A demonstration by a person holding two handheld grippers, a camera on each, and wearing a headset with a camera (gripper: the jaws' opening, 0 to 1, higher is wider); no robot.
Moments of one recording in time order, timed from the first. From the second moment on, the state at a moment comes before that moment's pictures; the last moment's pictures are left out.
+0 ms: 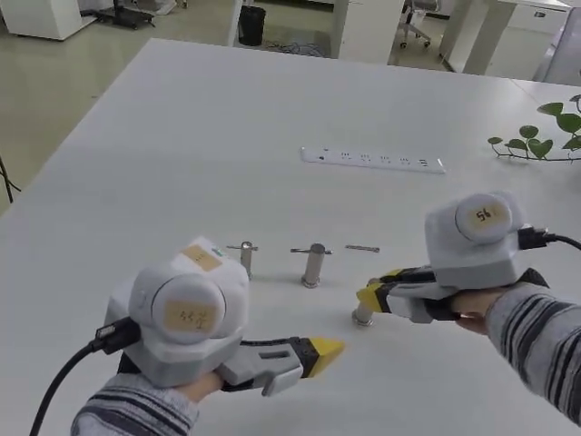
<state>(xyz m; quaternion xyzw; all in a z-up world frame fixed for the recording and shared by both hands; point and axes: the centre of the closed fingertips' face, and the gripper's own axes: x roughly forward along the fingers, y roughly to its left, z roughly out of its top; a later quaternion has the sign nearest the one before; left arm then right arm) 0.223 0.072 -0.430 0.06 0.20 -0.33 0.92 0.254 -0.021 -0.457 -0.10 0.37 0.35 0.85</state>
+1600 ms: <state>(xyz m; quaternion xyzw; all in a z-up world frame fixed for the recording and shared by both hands) 0.223 0.073 -0.424 0.06 0.19 -0.32 0.93 0.245 0.005 -0.447 -0.13 0.34 0.37 0.86</state>
